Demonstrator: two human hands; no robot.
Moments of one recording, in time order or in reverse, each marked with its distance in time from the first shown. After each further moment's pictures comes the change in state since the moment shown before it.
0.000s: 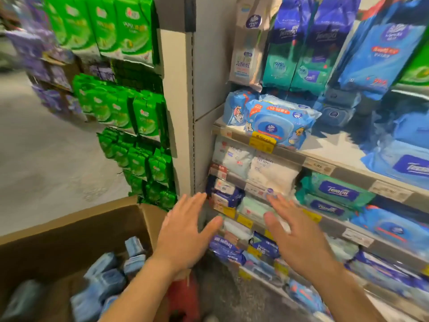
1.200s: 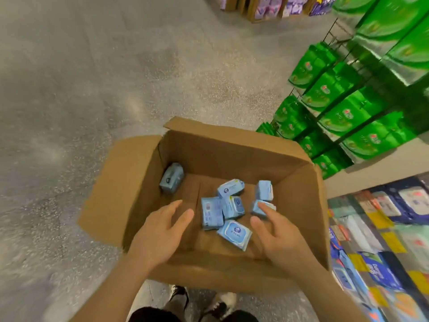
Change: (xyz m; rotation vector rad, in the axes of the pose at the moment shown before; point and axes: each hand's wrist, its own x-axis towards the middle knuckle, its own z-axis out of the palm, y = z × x) left_hand -0.232 -0.423 -0.126 -0.426 0.024 -0.946; right_hand 0.005 -0.239 0.427 -0.116 -0.694 -0.106
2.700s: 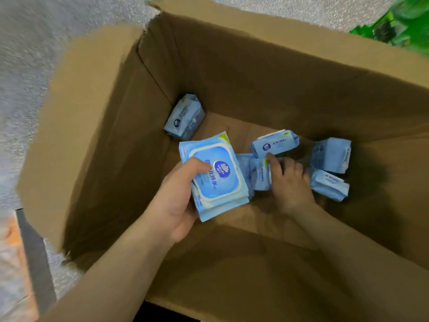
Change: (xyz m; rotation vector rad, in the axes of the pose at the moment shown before) left_hand 0.128 -0.011 0.079 -1.204 -0.020 -0.537; right_hand 0.239 0.155 0.163 -0.819 -0.251 -0.135
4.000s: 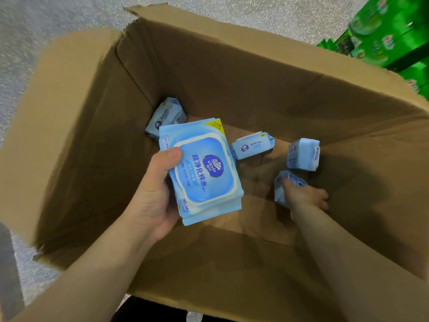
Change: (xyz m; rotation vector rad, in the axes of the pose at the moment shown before) left_hand -0.010 -0.010 0.000 -0.076 -0.316 0.211; right_hand -0.018 0.045 -0.008 1.110 0.118 1.178
